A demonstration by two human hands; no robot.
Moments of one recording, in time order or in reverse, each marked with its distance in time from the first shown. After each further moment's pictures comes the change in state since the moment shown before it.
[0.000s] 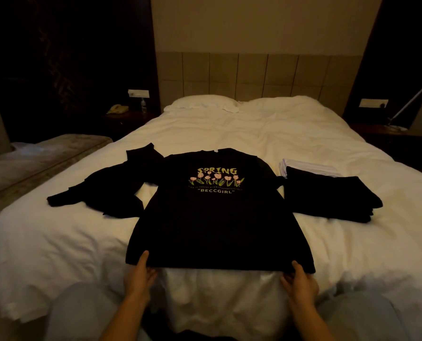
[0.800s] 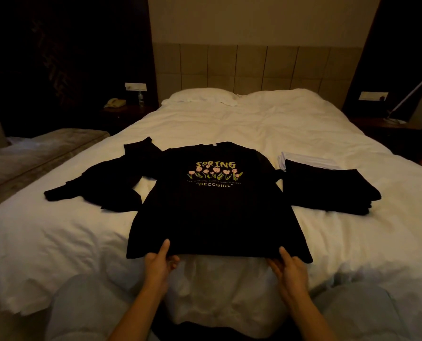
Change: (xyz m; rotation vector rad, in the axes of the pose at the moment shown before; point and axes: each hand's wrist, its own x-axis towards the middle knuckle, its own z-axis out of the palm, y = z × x) left_hand -0.030 -0.014 0.035 0.070 -0.151 0.180; right_hand -0.013 0.002 0.012 0.029 -0.254 -0.020
